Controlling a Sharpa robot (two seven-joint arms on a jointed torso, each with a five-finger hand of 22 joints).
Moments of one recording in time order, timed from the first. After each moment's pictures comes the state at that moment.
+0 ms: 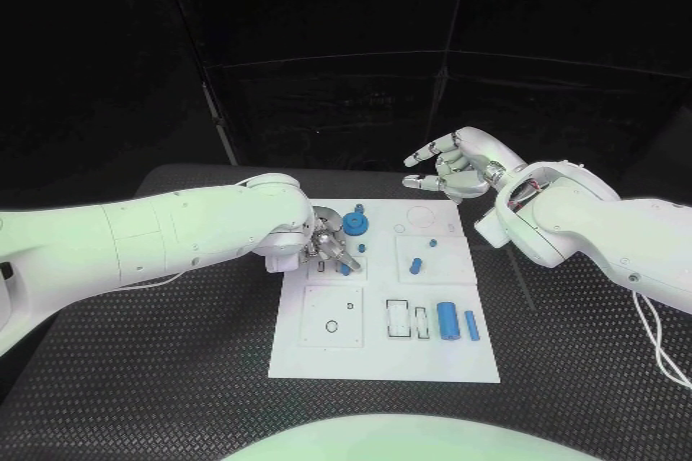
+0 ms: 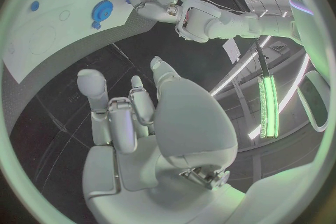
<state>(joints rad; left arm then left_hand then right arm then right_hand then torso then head) 1.33 -0.55 -0.24 1.31 -0.87 0.19 -0.49 1.32 0.21 -0.06 0.11 0.05 0.84 0.06 0.68 0.49 1.32 -0.01 1.29 1.14 1.47 -0.07 1.57 1.31 0.08 1.37 0.04 1.38 1.19 1.17 -0.83 0.09 1.58 -1.02 -0.37 -0.03 1.38 -0.06 0.07 0.16 0.23 0.88 0.17 0.14 0.08 1.34 0.09 1.32 1.23 1.46 0.01 1.52 1.31 0.13 1.18 0.11 1.21 0.77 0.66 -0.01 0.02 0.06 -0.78</state>
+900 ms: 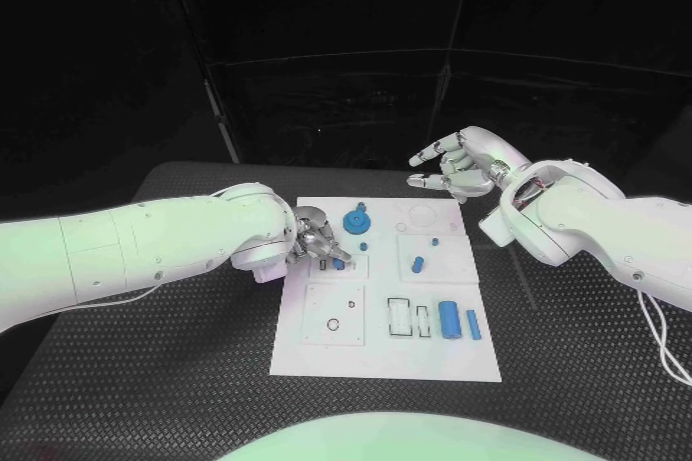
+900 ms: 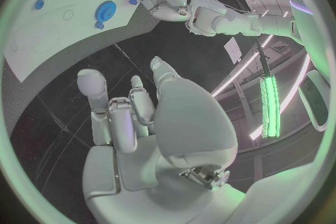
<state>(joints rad) 1.32 -0.68 -0.24 1.44 -0.86 0.00 -0.49 1.26 0.18 0.07 0.09 0.04 0.82 0.05 0.73 0.59 1.33 -0.02 1.30 1.16 1.47 -0.07 1.57 1.31 0.08 1.37 0.04 1.38 1.20 1.17 -0.83 0.09 1.57 -1.02 -0.36 -0.03 1.38 -0.06 0.07 0.16 0.23 0.88 0.17 0.15 0.08 1.34 0.09 1.32 1.23 1.46 0.01 1.52 1.31 0.13 1.18 0.11 1.21 0.77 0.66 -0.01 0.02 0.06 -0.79</state>
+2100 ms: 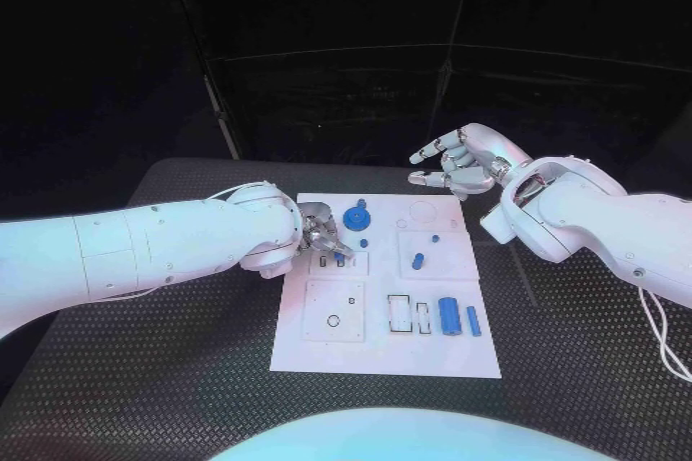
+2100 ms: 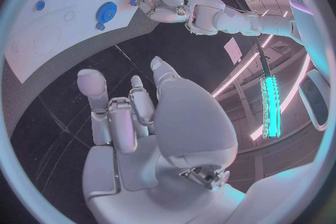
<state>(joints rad) 1.30 -0.65 -0.24 1.43 -0.98 -0.05 -0.49 1.22 0.14 0.16 0.05 0.04 0.82 0.05 0.73 0.60 1.33 -0.02 1.30 1.16 1.47 -0.07 1.57 1.31 0.08 1.37 0.04 1.38 1.20 1.17 -0.82 0.09 1.56 -1.02 -0.35 -0.03 1.38 -0.06 0.07 0.16 0.23 0.88 0.17 0.15 0.08 1.34 0.09 1.32 1.23 1.46 0.01 1.52 1.31 0.13 1.18 0.11 1.21 0.77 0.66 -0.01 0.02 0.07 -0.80</state>
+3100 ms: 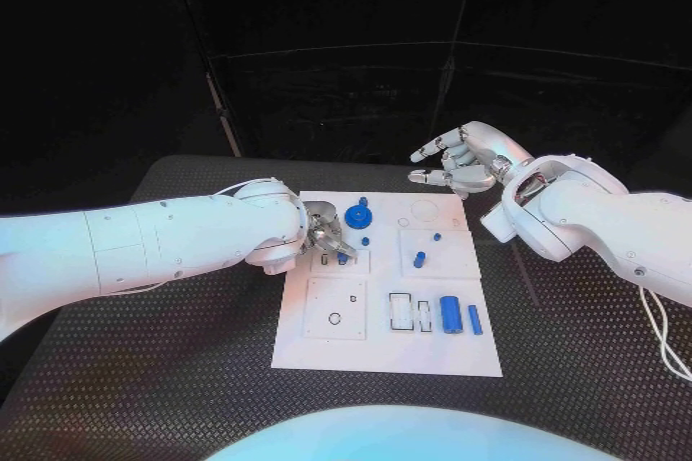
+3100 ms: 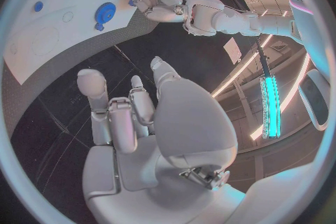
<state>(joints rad) 1.30 -0.63 -0.24 1.41 -0.98 0.00 -0.49 1.22 0.14 0.18 0.07 0.04 0.82 0.05 0.73 0.61 1.33 -0.02 1.30 1.15 1.47 -0.07 1.57 1.31 0.08 1.37 0.04 1.38 1.20 1.17 -0.82 0.09 1.56 -1.02 -0.35 -0.03 1.38 -0.06 0.07 0.17 0.23 0.88 0.17 0.15 0.08 1.34 0.09 1.32 1.23 1.46 0.01 1.52 1.31 0.13 1.18 0.11 1.21 0.77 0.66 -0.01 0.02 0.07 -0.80</state>
